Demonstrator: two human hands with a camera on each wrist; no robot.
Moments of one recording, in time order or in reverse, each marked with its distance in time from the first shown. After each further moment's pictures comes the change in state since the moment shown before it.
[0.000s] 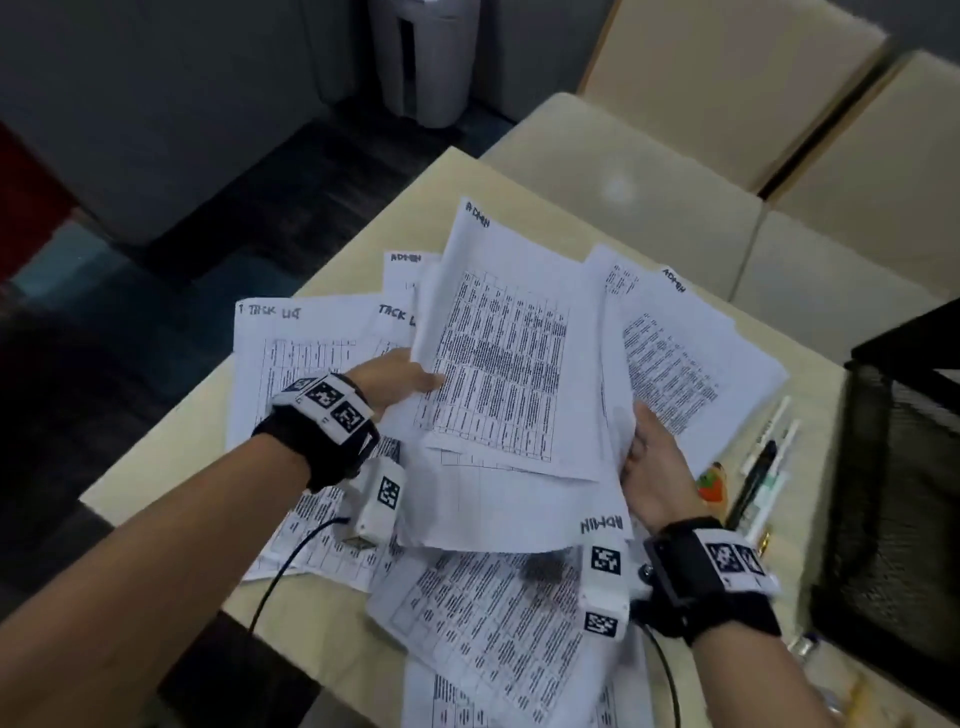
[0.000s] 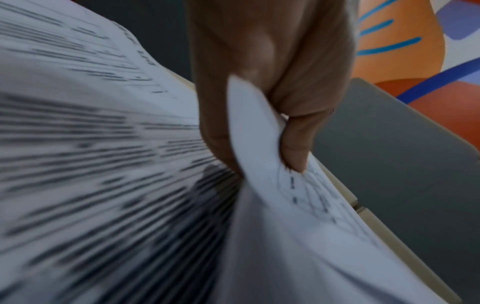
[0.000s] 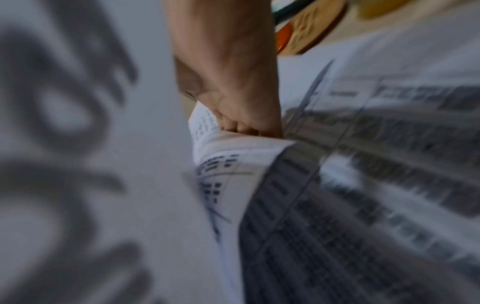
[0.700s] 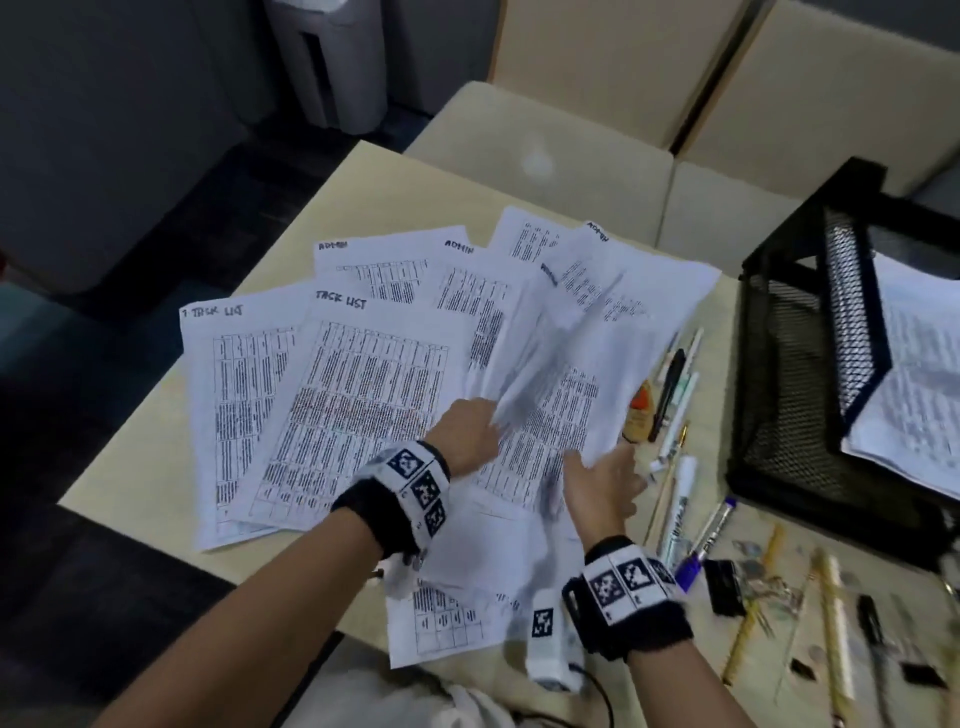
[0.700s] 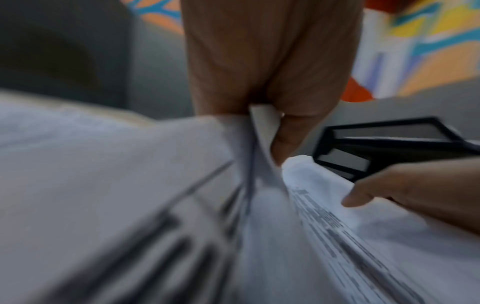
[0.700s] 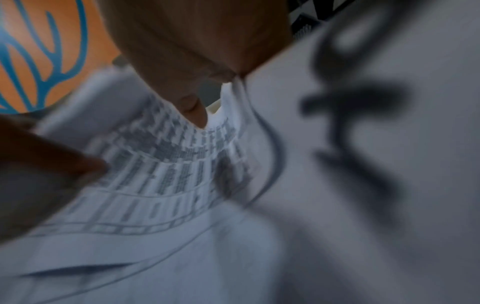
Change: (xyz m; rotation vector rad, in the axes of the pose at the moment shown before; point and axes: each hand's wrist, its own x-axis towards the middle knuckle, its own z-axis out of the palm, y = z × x) left_hand -0.081 0.010 0.144 0.498 -0.089 0.297; right_hand -0.061 0.083 -0.050 -0.691 0.522 -0.164
